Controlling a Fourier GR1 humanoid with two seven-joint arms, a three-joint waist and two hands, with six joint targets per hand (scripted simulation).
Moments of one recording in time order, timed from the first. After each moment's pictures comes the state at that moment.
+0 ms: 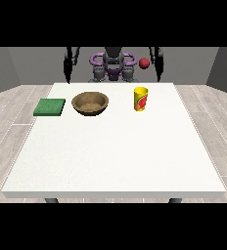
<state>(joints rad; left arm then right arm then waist) 0.03 0.14 -0.01 -1.59 0.00 -0.02 -0.02 0.04 -0.10 0.00 -1.55 -0.03 0.03 -0.02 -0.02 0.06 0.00</state>
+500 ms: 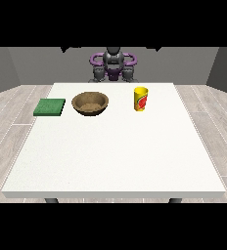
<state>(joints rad) 0.05 0.09 0.00 -1.74 0.11 0.01 0.19 0.07 -0.10 -0.02 -1.71 -0.10 0.02 0.19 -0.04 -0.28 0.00</state>
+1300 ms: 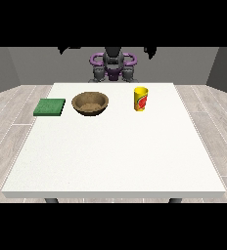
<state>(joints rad) -0.18 0.04 0.01 -1.79 0.05 0.13 0.20 -0.05 -0.08 -0.05 -1.93 -0.14 -0.03 0.26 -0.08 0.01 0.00</state>
